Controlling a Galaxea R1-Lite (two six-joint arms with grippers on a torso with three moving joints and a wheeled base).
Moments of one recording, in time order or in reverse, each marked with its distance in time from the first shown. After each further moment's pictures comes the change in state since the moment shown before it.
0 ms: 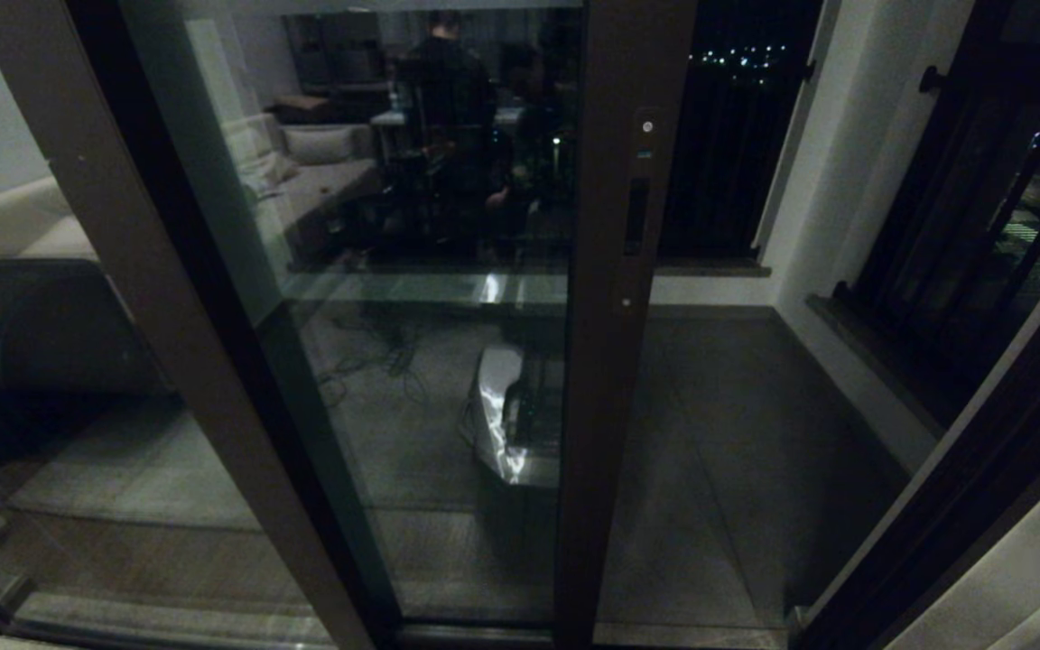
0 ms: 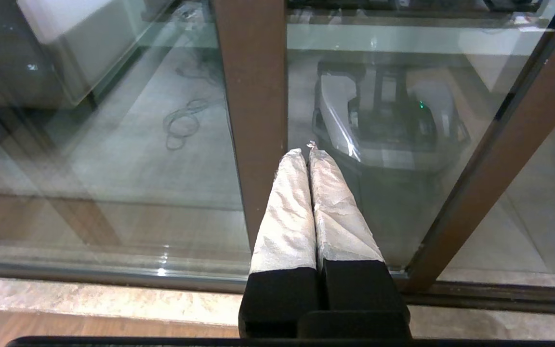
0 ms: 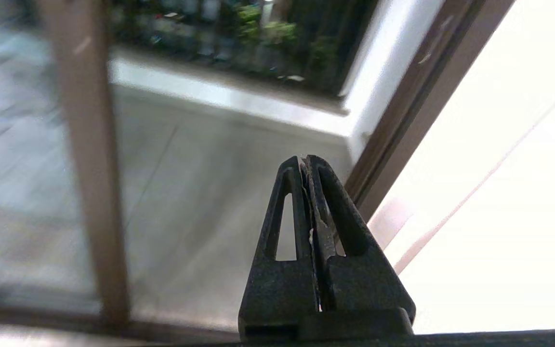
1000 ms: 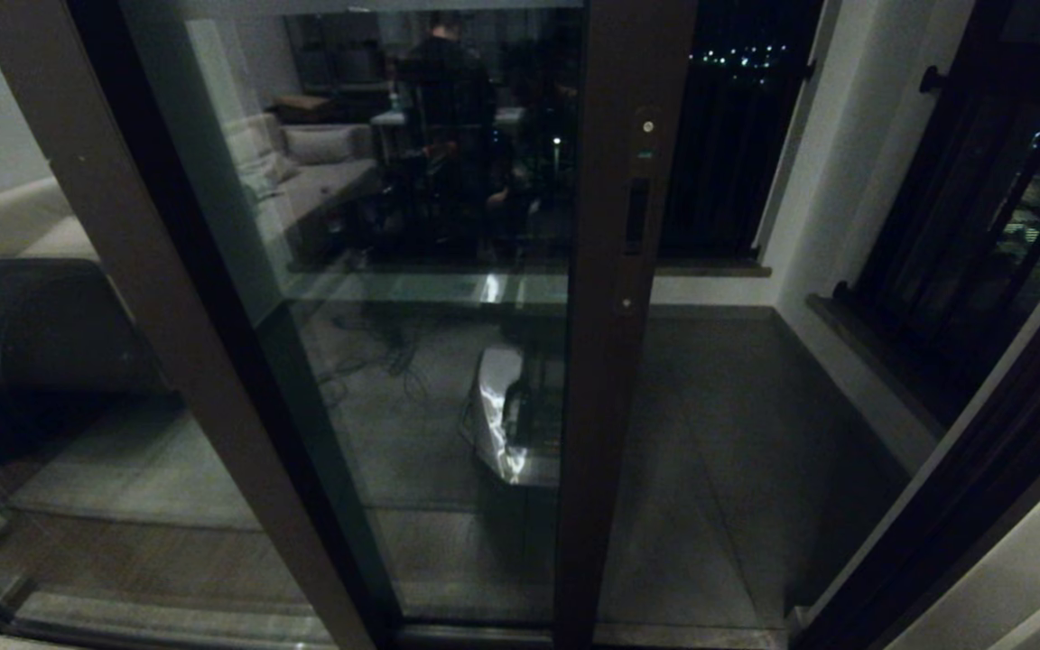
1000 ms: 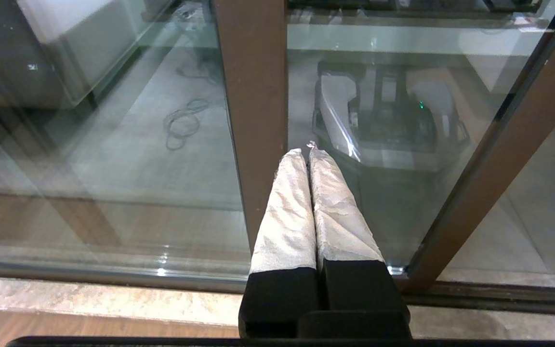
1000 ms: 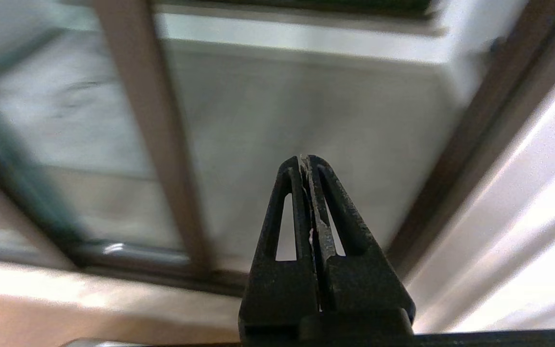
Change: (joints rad) left arm 0.000 0.000 0.000 0.000 0.001 0.000; right arm -0.006 -0.310 1.025 -0.620 0.054 0.181
